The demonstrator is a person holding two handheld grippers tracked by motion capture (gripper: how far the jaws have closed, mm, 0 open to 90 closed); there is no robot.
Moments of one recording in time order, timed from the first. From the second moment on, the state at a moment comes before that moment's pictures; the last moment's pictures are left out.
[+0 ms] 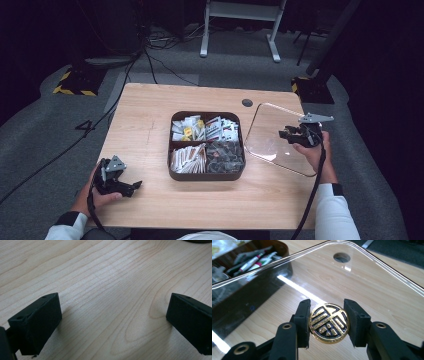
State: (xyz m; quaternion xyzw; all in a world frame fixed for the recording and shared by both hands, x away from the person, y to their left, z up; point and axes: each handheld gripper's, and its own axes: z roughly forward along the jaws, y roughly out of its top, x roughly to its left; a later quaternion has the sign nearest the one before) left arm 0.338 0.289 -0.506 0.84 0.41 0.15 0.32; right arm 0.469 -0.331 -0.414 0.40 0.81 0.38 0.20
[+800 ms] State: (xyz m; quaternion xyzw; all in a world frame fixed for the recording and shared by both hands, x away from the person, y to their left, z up) left arm 0.338 0.289 -0.506 0.84 0.41 0.15 0.32; right arm 0.484 -0.339 -0.479 0.42 0.84 0.31 0.17
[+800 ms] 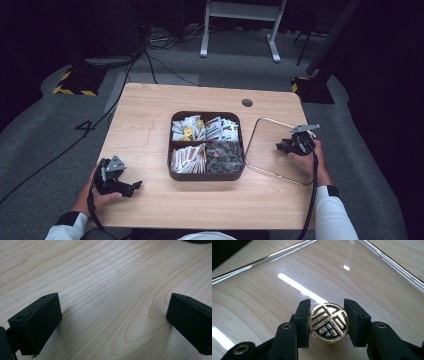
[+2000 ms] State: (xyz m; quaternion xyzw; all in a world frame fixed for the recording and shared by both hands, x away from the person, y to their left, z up) left arm 0.340 0.289 -0.506 0.84 0.41 0.15 0.32; right arm 0.466 -0.318 -0.421 0.40 0.80 0.41 0.19
